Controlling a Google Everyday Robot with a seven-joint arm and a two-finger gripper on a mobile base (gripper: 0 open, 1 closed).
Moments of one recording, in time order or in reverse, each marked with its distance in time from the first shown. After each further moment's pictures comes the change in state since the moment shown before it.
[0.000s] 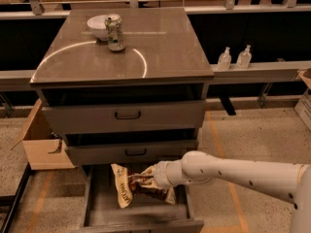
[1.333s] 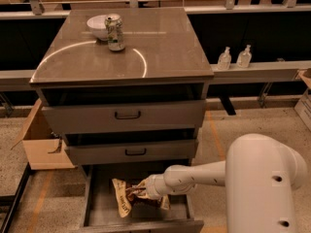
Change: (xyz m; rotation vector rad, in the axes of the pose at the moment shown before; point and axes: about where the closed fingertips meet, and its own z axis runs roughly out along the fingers) arm 0.092 0.034 0.117 -0.064 0.124 -0.054
